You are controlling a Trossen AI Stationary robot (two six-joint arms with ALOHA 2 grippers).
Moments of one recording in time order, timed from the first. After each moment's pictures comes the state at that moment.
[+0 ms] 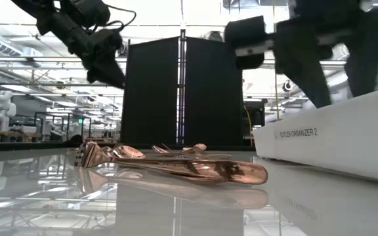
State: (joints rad) left arm 0.49 1.00 0.70 -0.39 0.19 -0.09; right arm 0.38 1.88 1.35 -0.77 -0.31 -0.78
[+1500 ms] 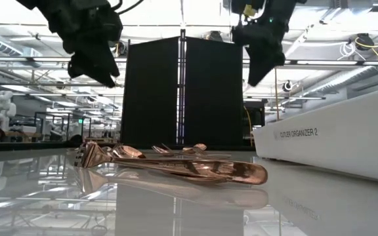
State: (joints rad) left arm -0.08 1.13 0.77 -0.50 -0.11 -0.64; right arm -0.23 1.51 1.32 -0.97 0.13 0.29
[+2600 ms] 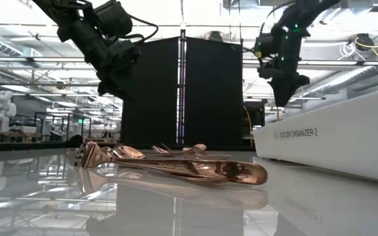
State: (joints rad) left arm 0.37 1.24 0.77 -0.35 0.13 -0.23; right arm -0.85 1.55 1.31 -1.06 0.05 0.10
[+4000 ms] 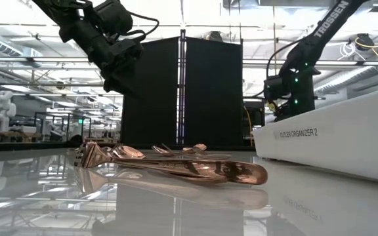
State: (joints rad) left arm 0.37 1.24 0.77 -0.30 0.13 -0.15; right arm -0.91 1.64 0.93 -0.78 0.15 0.25
